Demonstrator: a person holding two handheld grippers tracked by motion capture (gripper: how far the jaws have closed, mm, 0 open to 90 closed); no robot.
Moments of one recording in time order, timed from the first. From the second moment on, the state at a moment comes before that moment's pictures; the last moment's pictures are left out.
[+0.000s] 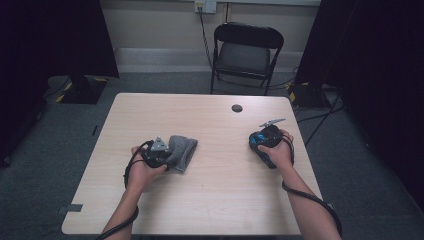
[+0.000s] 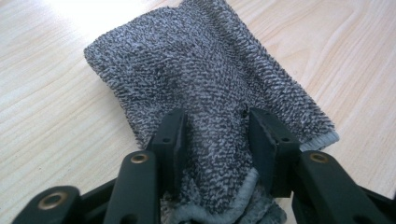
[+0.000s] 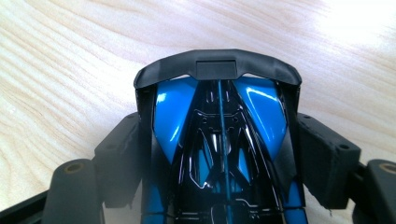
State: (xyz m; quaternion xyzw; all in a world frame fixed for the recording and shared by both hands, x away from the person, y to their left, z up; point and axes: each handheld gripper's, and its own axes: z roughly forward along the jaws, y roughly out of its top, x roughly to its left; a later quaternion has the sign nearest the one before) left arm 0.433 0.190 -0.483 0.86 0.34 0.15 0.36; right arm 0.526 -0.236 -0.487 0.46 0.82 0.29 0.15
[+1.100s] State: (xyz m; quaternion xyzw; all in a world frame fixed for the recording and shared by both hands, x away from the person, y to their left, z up) left arm 0.426 0.197 -0.476 0.84 0.36 0.16 0.38; right arm 0.528 -0.235 -0.476 0.45 0.83 0.30 0.16
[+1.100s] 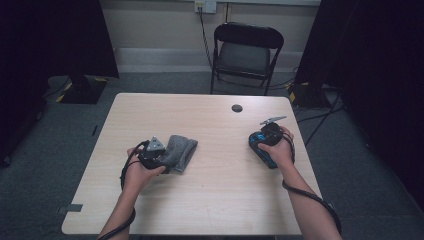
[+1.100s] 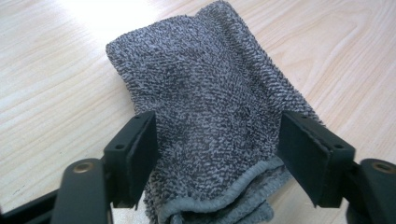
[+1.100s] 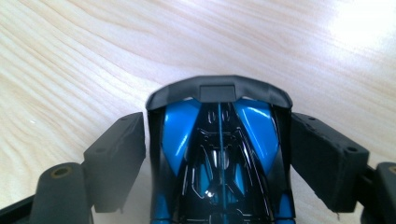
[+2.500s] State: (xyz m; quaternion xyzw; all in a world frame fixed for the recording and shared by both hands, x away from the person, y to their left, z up) left arm 0.415 0.181 -0.439 0.82 0.34 0.14 0.43; right arm 0.487 -0.212 -0.432 0.39 0.83 0.37 0.13
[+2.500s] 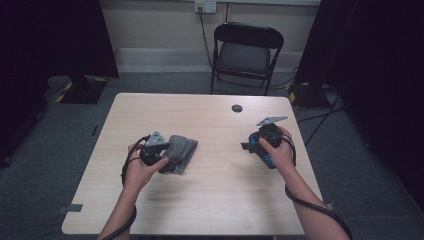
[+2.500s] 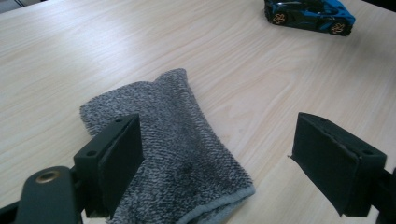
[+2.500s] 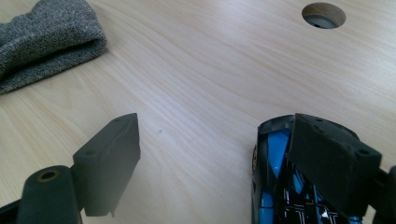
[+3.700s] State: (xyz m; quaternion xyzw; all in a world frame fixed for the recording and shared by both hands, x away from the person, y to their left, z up) left arm 0.378 0.135 -0.451 0.85 0.30 0.10 0.42; right arm 0.446 -0.181 -0.434 0.32 0.85 0.40 0.10
